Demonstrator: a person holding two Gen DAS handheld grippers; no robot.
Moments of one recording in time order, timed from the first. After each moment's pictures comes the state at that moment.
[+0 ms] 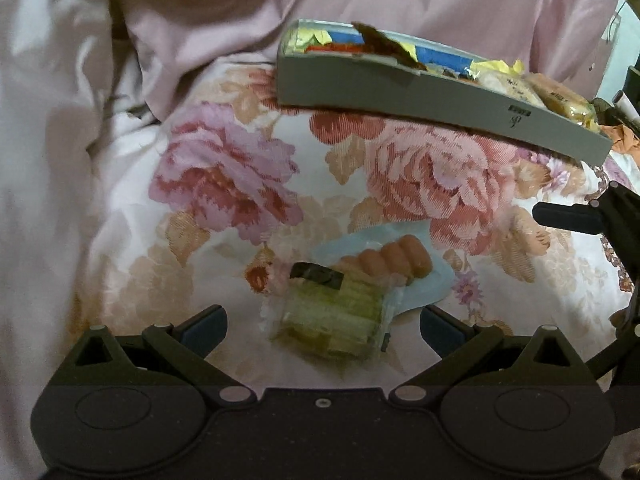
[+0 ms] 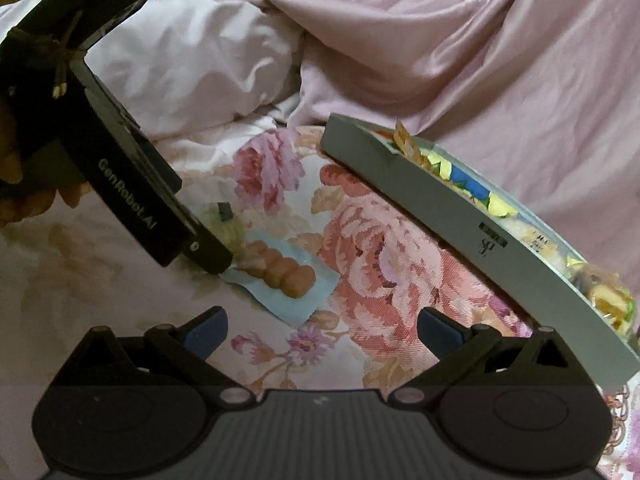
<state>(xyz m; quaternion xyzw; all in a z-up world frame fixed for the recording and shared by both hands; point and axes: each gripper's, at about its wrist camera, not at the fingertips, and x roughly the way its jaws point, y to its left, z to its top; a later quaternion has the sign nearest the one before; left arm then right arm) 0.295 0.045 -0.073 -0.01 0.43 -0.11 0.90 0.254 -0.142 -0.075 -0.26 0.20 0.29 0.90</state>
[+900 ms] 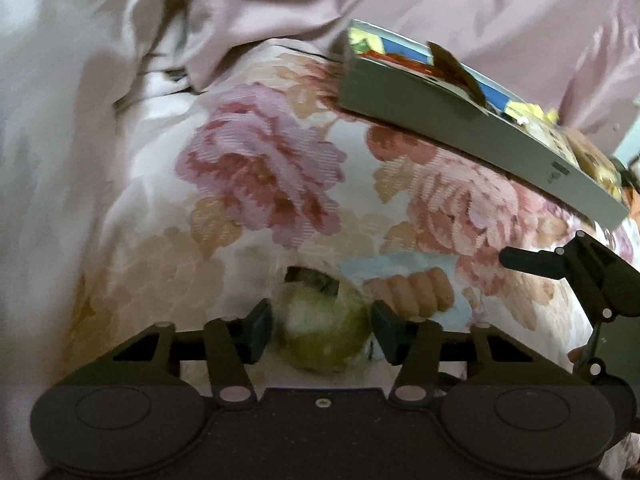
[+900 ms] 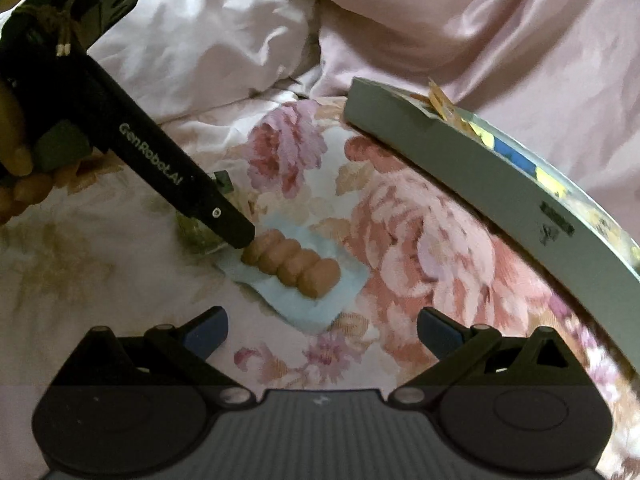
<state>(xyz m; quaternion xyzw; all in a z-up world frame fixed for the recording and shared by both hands) 0.309 0.075 -0.075 -0.12 0.44 -0.08 0.89 0.289 -0.127 -0.085 -0.25 0.24 0.34 0.87</state>
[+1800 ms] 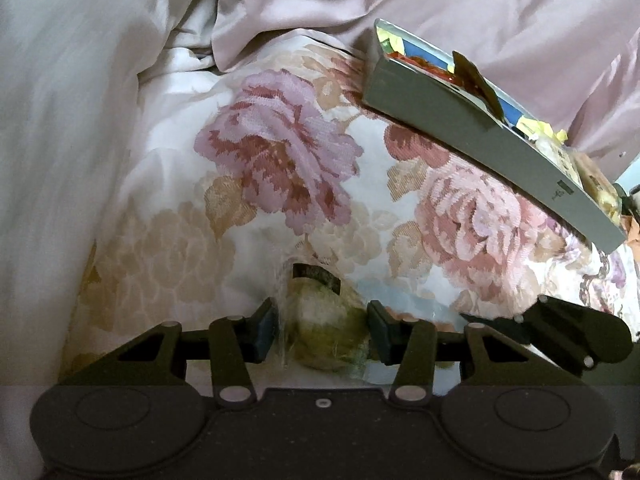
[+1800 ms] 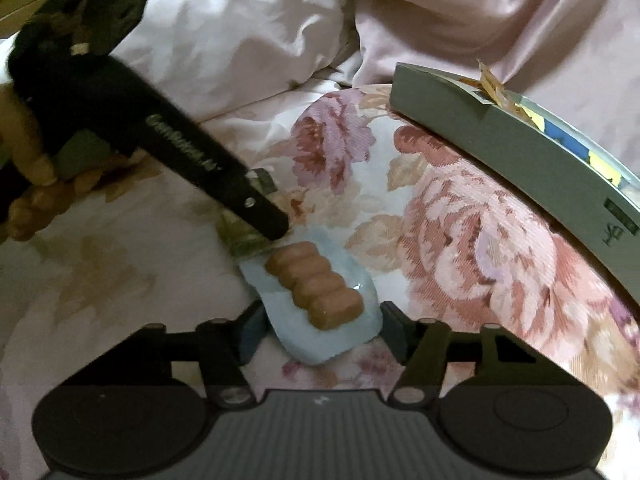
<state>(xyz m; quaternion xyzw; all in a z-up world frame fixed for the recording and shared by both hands) 0.303 0.083 -0.074 -0.16 0.45 -0.07 0.88 0.293 -0.120 -0.088 -0.22 0.29 0.40 0.84</state>
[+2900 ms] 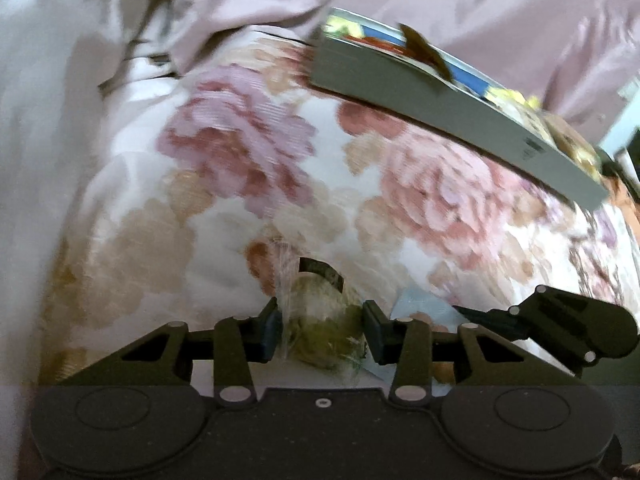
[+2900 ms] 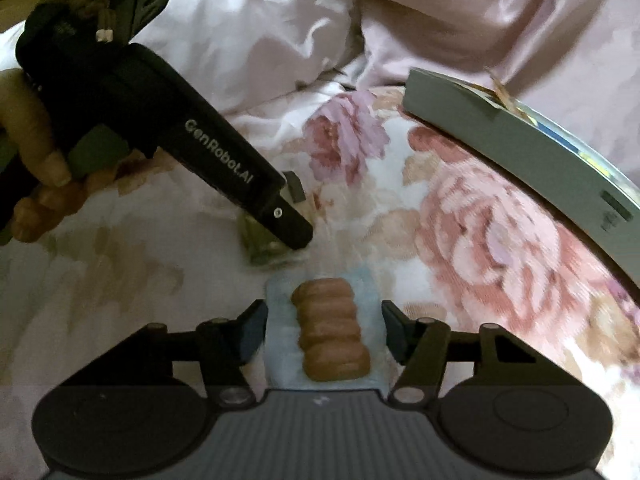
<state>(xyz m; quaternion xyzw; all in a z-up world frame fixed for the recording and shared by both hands) 0.290 0.058 -0.075 -0.11 0.45 -0.11 0.88 0.272 -0.120 -0.090 -0.22 0.28 0.38 0.86</state>
